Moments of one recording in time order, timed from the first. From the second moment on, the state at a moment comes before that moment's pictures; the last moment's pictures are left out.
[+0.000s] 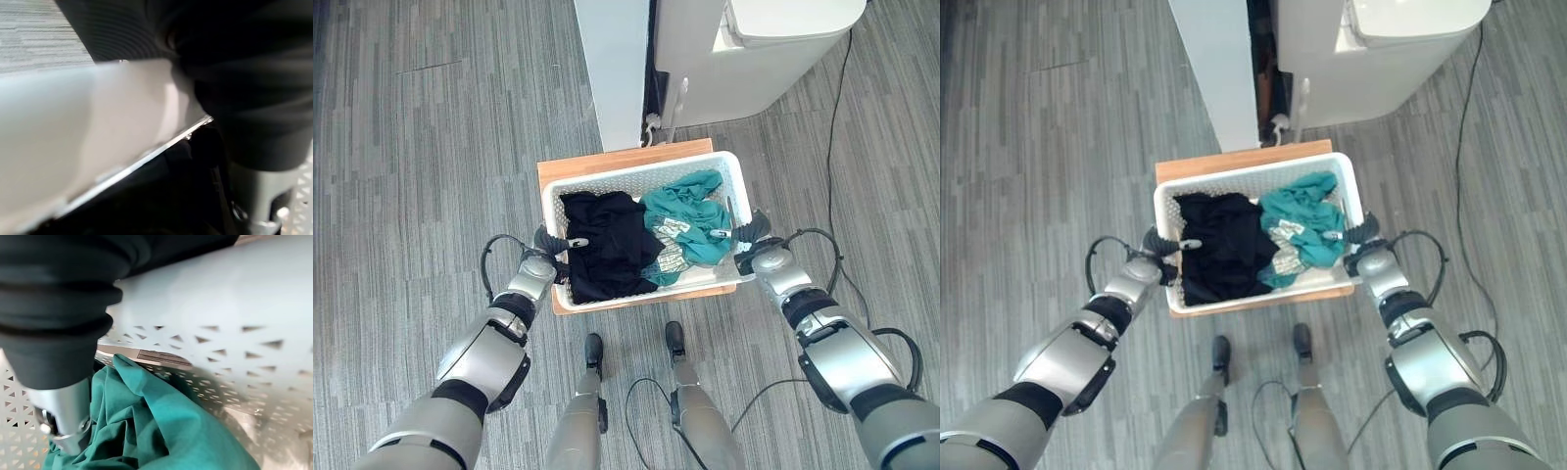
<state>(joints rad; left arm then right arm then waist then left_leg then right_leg) -0.93 0.30 -0.52 1.23 -0.39 0.00 0.27 -0.90 -0.44 0.45 1.09 0.22 0.03 -0.25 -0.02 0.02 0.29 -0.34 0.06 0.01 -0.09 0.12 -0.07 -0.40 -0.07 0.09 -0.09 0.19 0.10</state>
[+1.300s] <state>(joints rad) -0.57 0.34 -0.45 0.75 -0.50 0.03 0.38 -0.41 -0.36 0.23 0.74 0.51 -0.06 -0.31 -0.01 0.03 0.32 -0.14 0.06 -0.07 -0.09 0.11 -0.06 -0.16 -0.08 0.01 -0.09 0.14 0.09</state>
